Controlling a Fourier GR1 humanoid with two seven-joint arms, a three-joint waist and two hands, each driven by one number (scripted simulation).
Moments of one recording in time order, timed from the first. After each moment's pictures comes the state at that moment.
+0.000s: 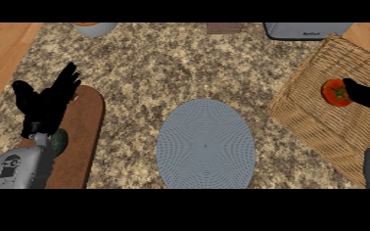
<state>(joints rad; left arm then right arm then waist) -0.23 0.25 0.17 -1.36 0.04 -0.06 0.20 -0.28 -0.20 -0.29 -1.83 1.09 -0.30 0.81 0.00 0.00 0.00</state>
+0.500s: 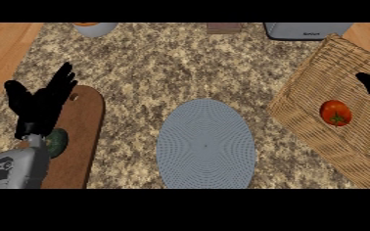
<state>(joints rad) -0.21 0.26 0.18 -1.39 0.05 -0.08 0.23 -0.28 -0.25 -0.38 -1.78 0.92 -0.40 0.68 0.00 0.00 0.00</state>
